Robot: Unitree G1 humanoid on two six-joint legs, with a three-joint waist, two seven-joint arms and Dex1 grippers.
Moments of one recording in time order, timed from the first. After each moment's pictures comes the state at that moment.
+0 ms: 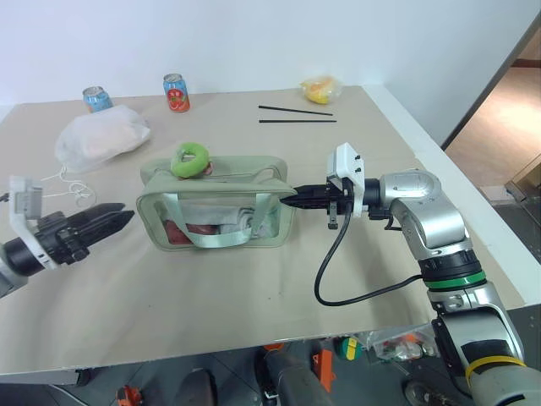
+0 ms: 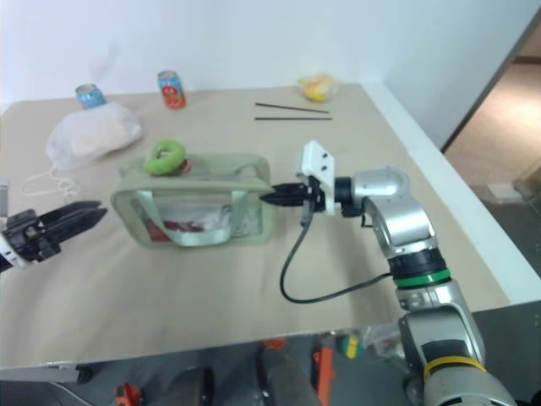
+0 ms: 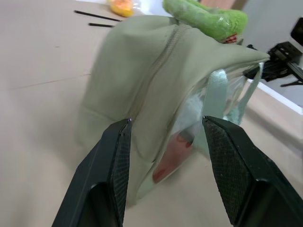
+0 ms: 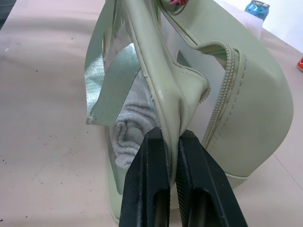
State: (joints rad) left arm -0.14 0.84 0.52 -0.10 -0.94 0.77 -0.98; right arm -0.79 -0.56 0.16 0.14 0.29 0.28 1.22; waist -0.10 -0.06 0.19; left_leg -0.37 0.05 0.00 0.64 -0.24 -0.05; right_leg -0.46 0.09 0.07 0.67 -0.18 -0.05
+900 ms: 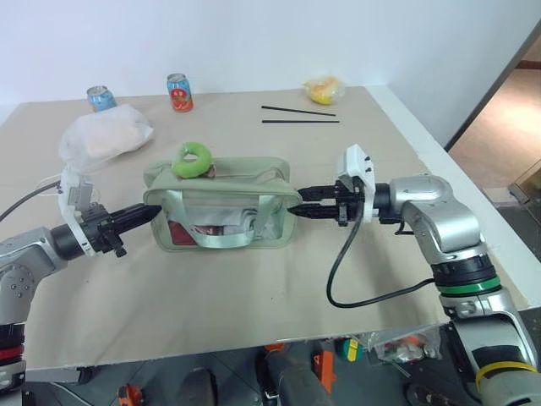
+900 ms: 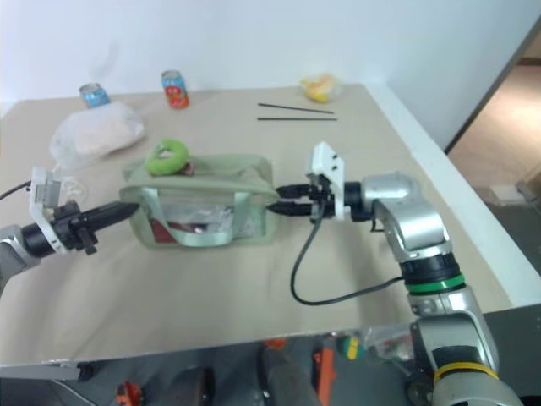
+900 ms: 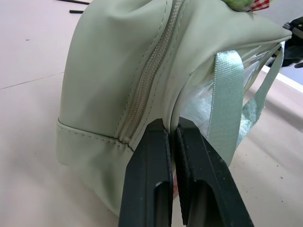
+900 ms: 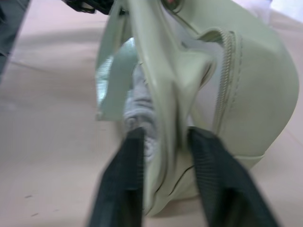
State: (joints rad) left arm -0.27 0.79 0.35 -0.01 -0.79 0.67 -1.00; right arm -0.74 -0.65 0.11 0.05 0.40 0.46 1.24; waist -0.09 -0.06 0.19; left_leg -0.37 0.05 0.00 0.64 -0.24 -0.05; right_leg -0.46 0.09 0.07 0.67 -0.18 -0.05
